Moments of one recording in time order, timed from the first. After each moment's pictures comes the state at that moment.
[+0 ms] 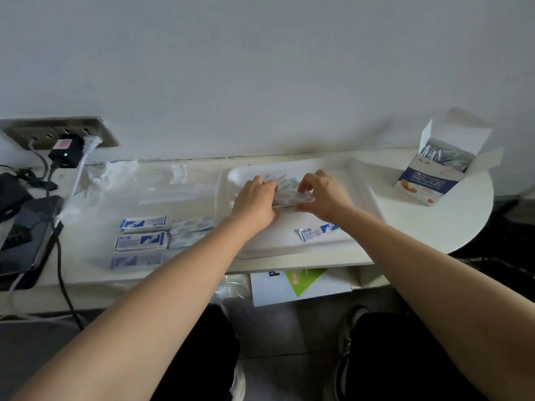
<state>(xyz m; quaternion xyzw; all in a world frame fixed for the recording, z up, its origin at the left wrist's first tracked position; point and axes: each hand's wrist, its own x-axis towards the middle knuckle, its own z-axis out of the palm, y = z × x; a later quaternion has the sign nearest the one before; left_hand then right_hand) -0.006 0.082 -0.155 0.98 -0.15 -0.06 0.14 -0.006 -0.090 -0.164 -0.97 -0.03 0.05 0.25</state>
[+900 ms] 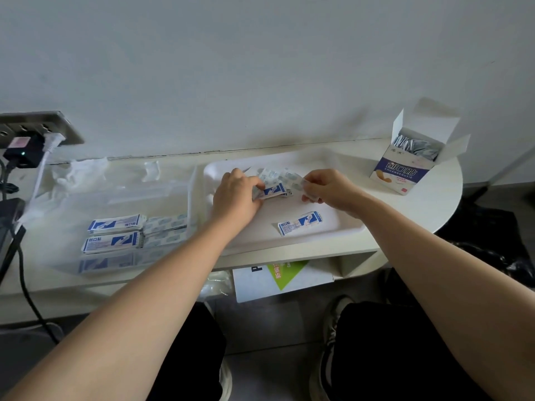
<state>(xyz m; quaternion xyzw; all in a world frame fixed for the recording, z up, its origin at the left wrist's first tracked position) -0.009 0.071 -0.170 0.97 -0.12 -0.01 0.21 -0.021 -0.142 -0.151 -0.88 0.03 0.14 0.45</state>
